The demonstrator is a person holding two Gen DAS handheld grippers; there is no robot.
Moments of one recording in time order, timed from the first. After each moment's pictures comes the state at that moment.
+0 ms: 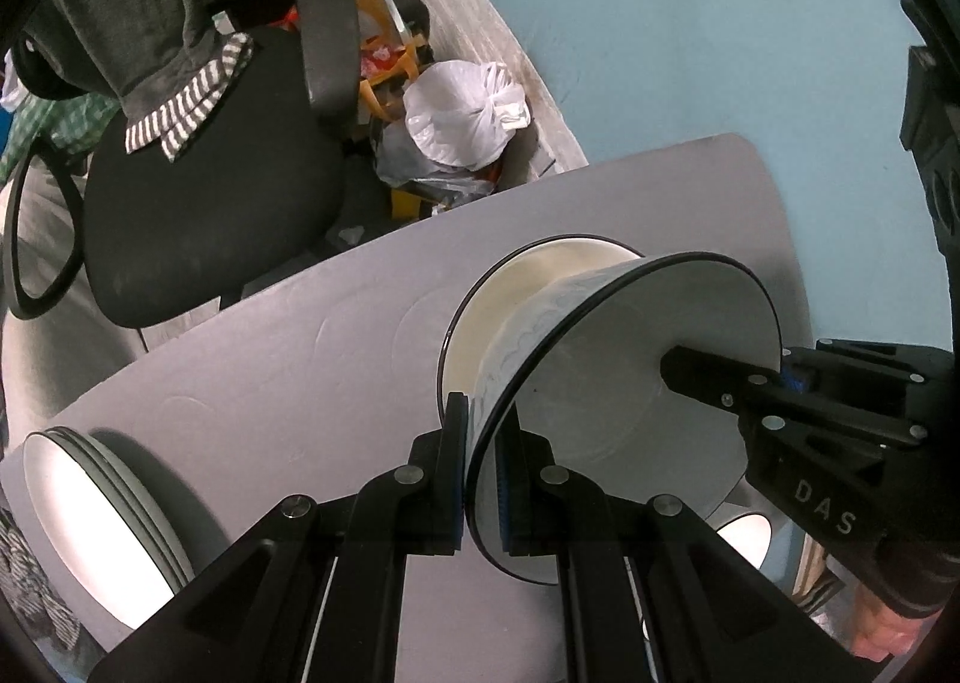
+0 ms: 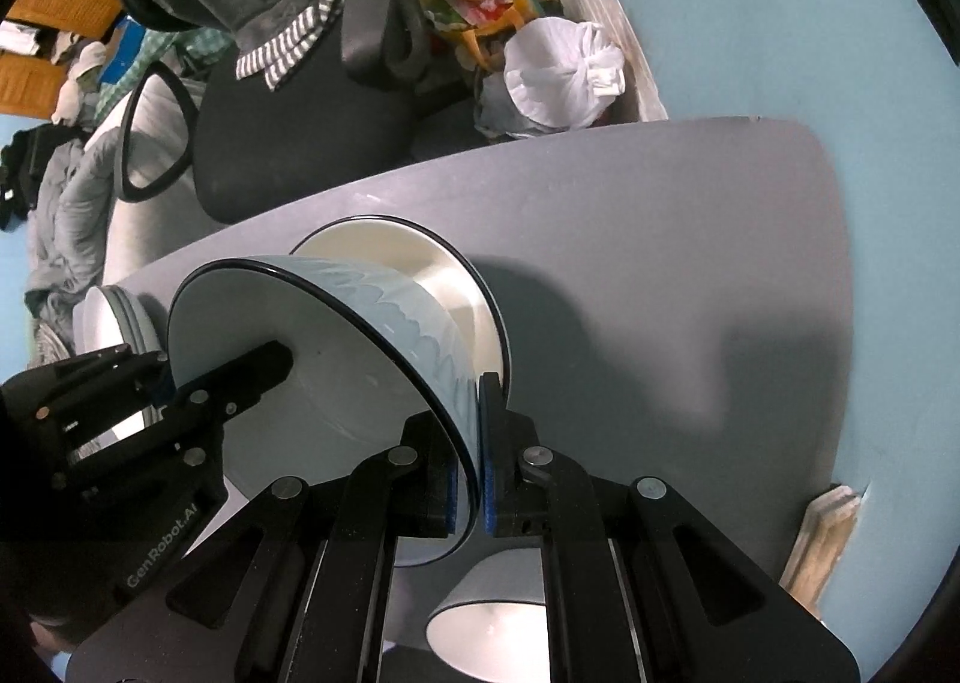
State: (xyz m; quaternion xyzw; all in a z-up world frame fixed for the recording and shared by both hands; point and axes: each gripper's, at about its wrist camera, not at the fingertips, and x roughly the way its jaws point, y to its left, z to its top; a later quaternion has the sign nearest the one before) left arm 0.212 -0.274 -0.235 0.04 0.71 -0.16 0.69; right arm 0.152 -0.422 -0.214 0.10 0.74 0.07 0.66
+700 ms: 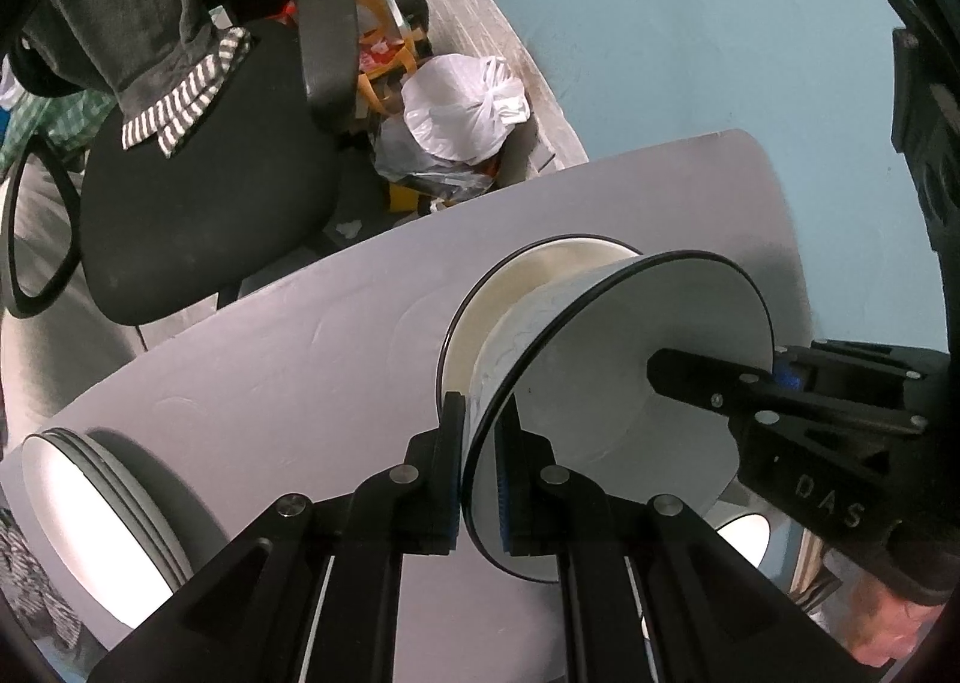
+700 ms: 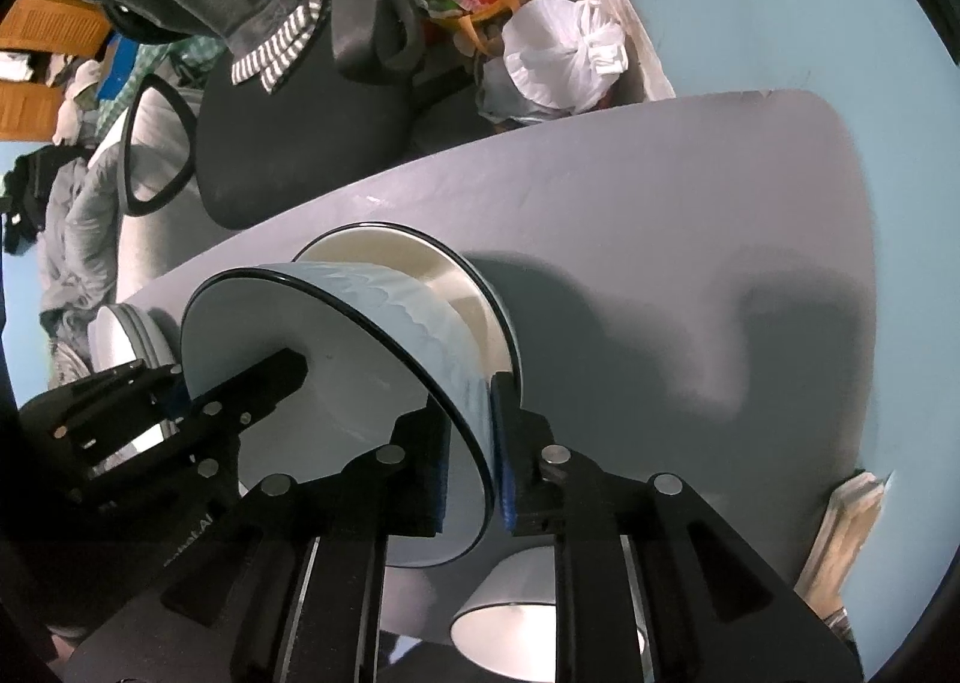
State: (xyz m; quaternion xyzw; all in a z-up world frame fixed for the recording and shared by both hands) left arm 0.213 -0.276 -0.236 0.04 0.71 -0.16 0.68; right arm 0.157 -0.424 -0.220 0.13 0.75 0.07 0.64
